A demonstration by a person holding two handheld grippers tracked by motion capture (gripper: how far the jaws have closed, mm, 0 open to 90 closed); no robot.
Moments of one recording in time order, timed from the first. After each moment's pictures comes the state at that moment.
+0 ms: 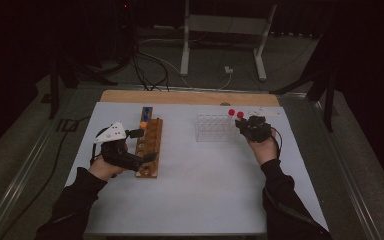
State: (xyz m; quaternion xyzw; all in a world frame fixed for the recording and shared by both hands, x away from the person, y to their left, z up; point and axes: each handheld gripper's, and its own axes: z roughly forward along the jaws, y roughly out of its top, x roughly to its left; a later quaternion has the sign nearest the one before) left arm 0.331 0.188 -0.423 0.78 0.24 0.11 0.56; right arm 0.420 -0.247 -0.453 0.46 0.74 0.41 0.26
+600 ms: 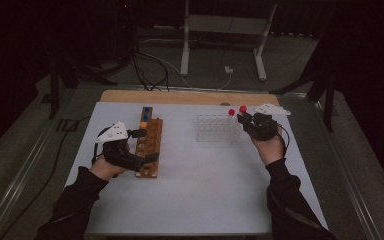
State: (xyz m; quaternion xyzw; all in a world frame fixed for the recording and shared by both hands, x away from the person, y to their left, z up) left arm 0.330 0.182 -0.419 0.79 0.23 0.11 0.56; right arm 0.393 -0.244 -0.411 0.42 0.74 0.44 0.29
